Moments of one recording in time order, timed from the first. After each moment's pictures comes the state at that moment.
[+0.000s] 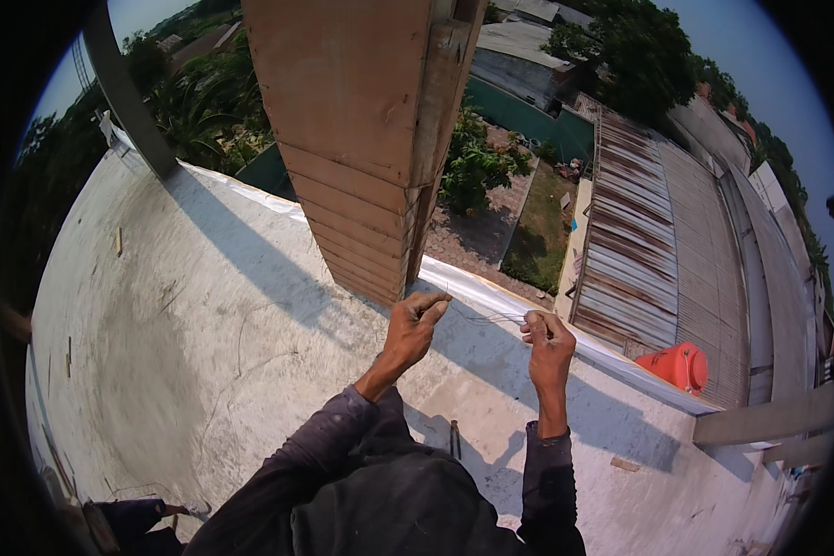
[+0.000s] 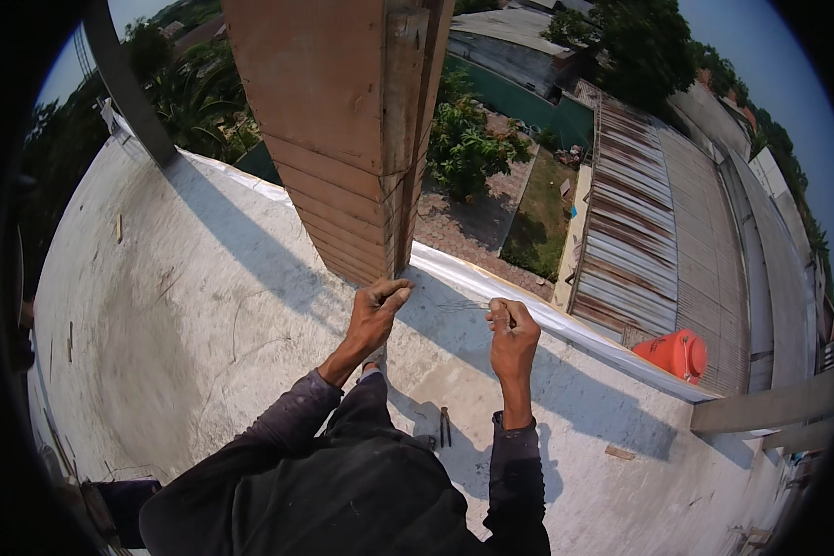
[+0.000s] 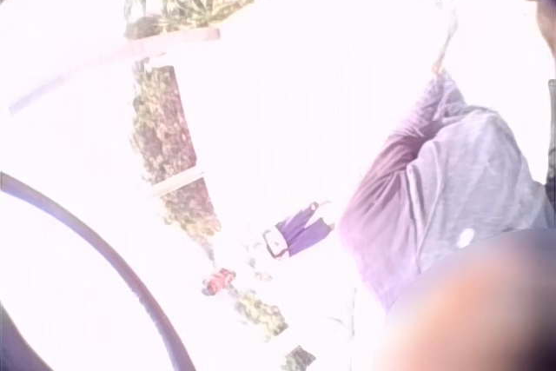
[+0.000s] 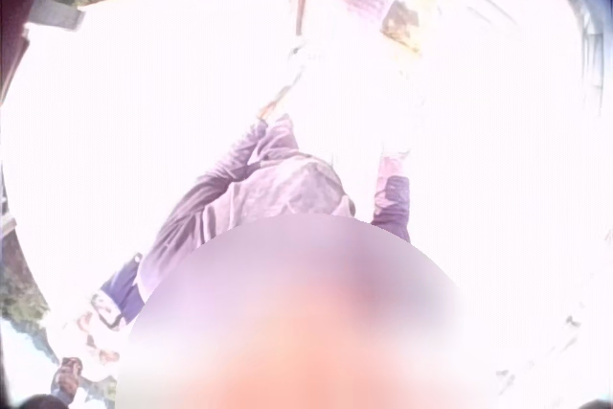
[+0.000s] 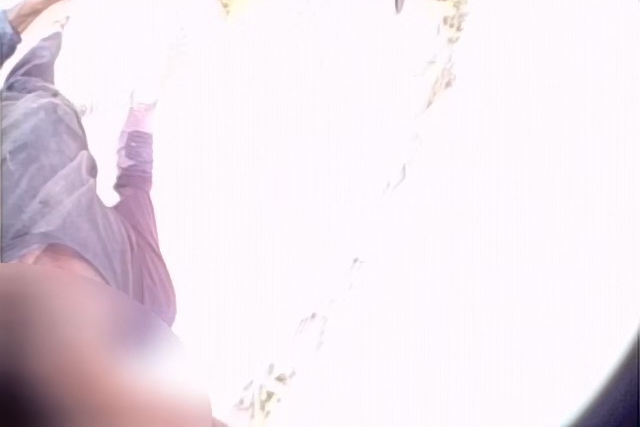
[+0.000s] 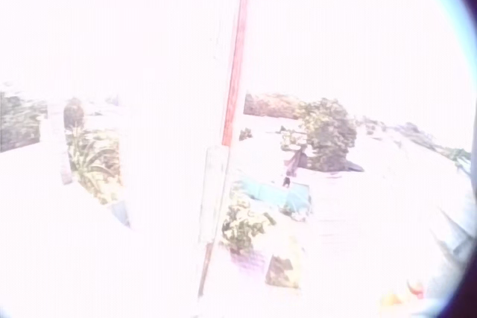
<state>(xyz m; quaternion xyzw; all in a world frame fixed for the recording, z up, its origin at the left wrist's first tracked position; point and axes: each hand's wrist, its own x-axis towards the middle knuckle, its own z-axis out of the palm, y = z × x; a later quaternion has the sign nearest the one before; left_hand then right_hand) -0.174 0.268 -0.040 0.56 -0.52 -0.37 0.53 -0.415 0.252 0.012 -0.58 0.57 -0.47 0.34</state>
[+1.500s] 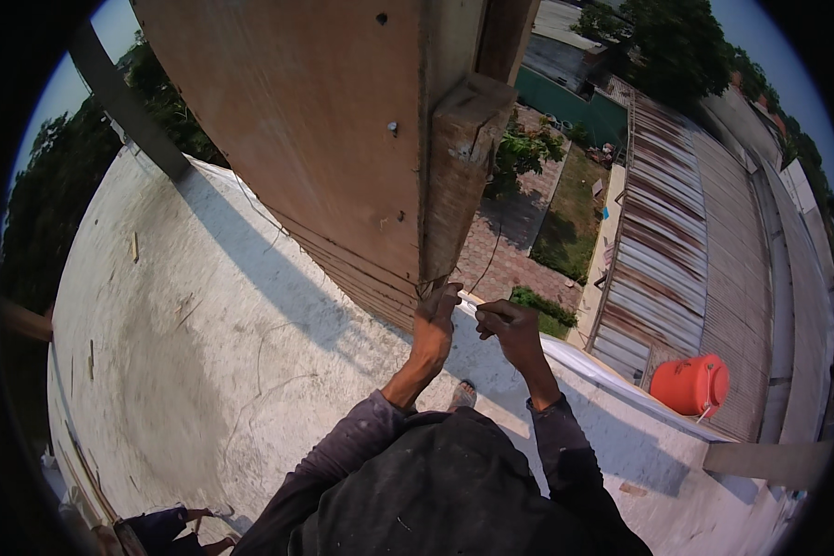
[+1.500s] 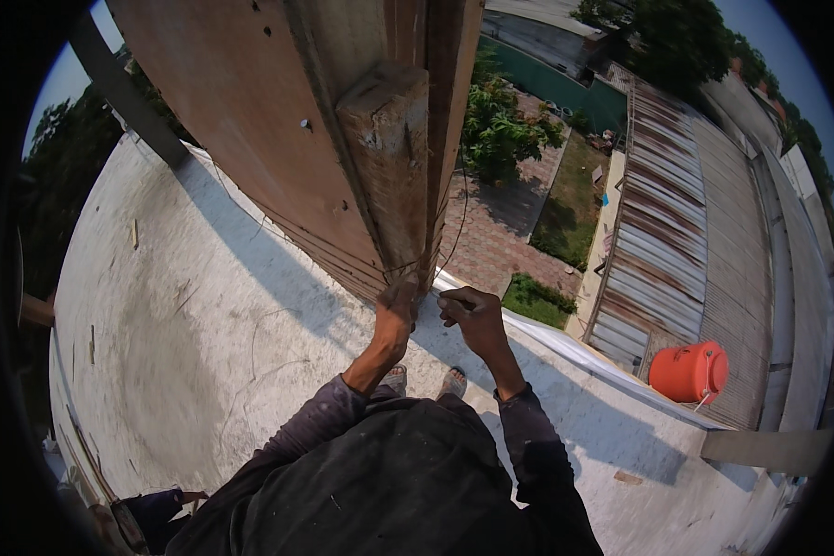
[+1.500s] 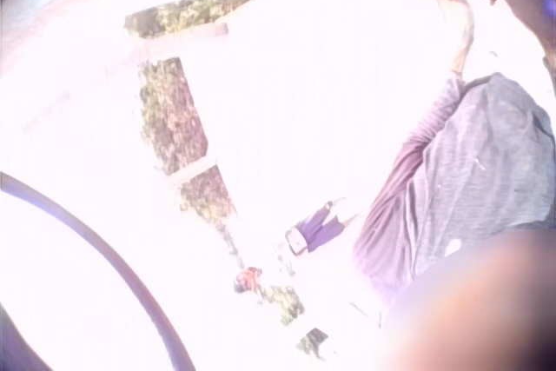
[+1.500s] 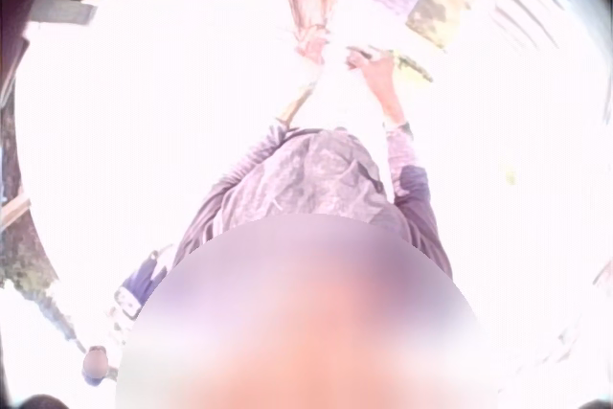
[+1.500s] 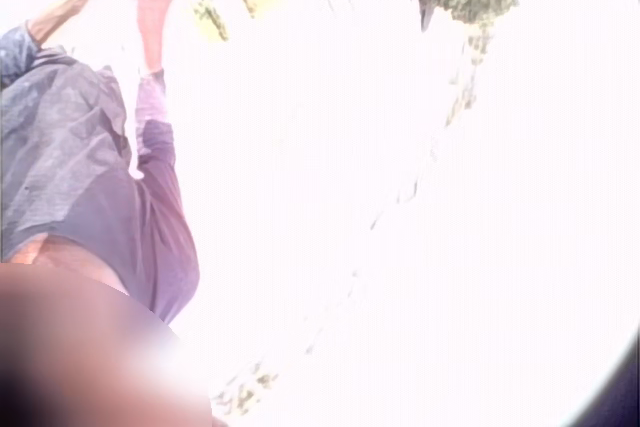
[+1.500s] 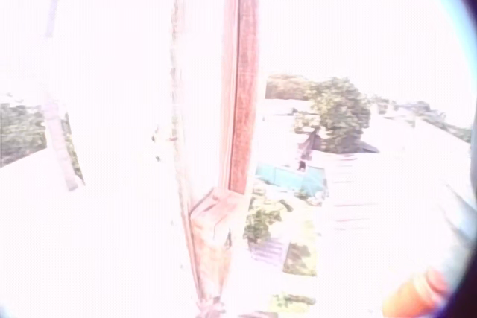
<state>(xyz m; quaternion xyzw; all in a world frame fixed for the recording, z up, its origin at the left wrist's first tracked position) -0.123 0.003 -0.024 0.58 -0.27 -0.50 0.57 -0.285 -0.047 -0.026 -0.56 0.42 -0.33 0.63</state>
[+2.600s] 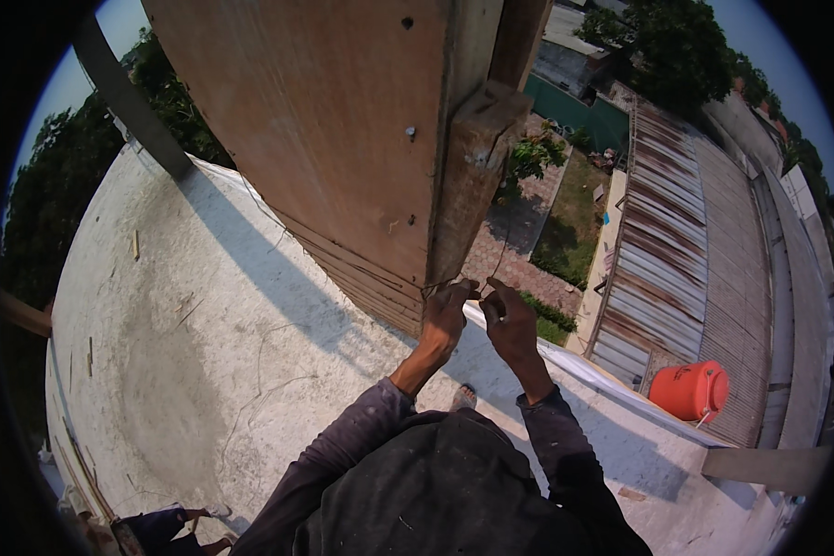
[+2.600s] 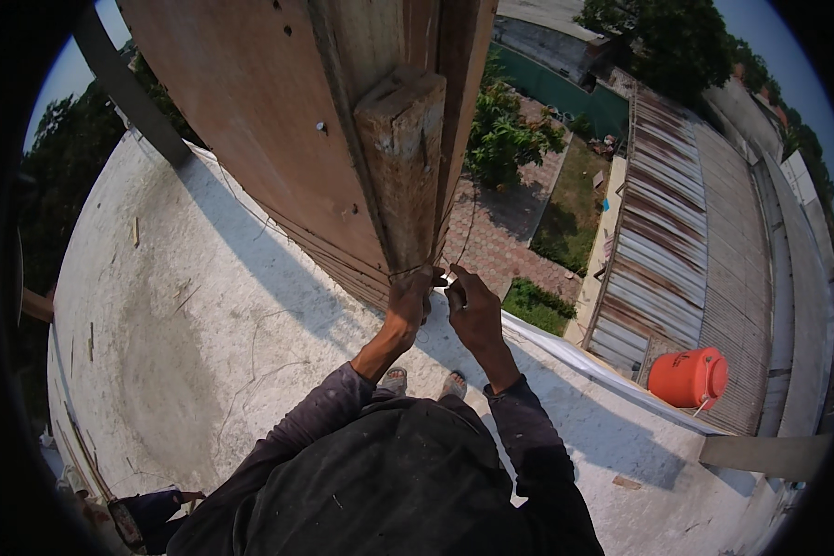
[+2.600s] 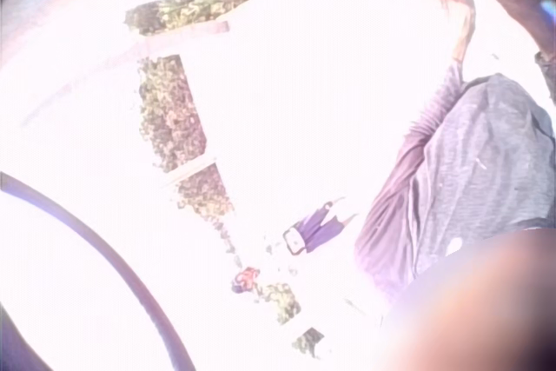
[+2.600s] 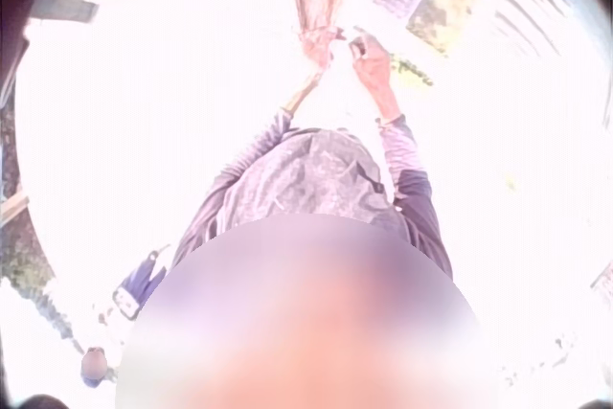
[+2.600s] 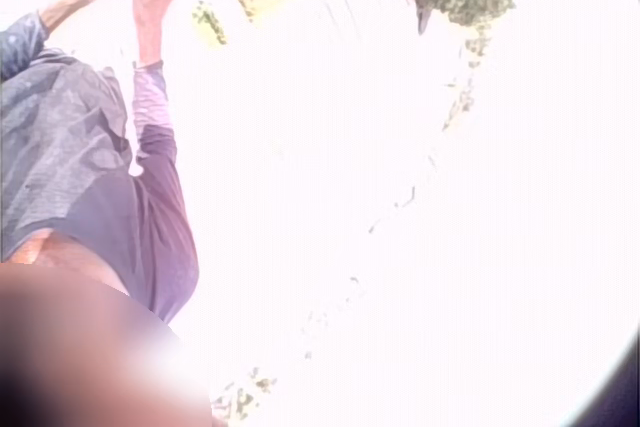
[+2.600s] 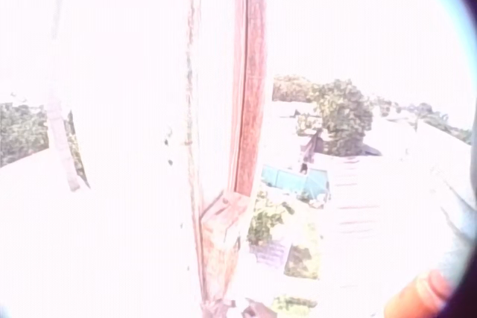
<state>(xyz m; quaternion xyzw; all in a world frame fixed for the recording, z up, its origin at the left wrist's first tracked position) -0.121 -0.020 -0.030 0.55 -0.25 -0.56 0.57 -0.262 -0.059 -0.040 -0.77 0.42 -0.39 0.27</state>
